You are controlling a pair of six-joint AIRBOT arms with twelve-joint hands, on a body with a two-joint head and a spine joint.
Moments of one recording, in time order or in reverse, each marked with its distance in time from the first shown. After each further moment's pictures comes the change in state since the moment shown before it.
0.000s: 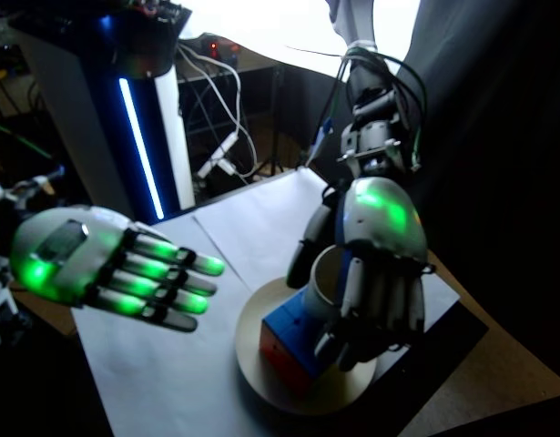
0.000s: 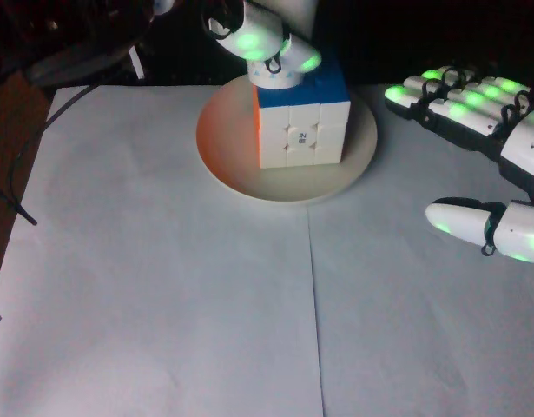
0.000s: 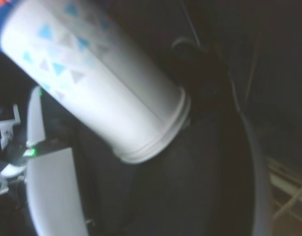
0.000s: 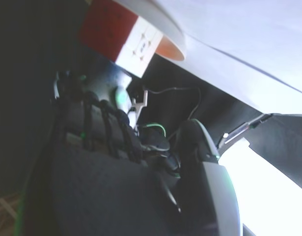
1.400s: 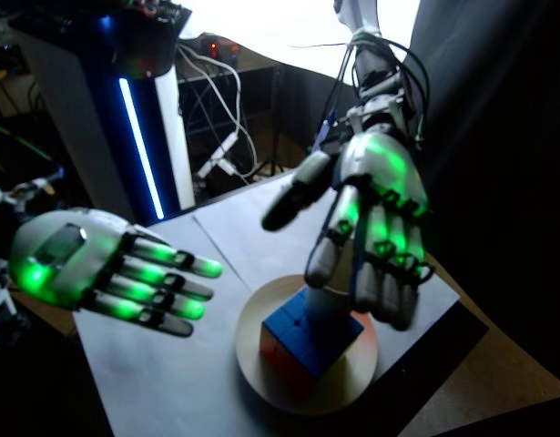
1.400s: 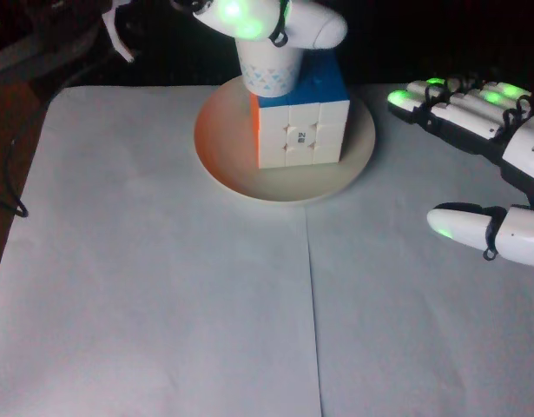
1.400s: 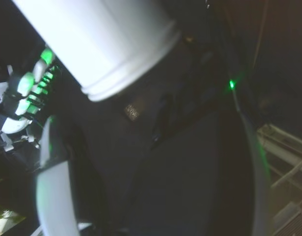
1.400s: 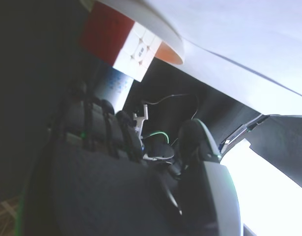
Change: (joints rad) left arm -0.015 0.148 -0.156 -0.060 -0.175 0.075; right arm -0.013 -0.001 0.000 0.016 0.000 0.000
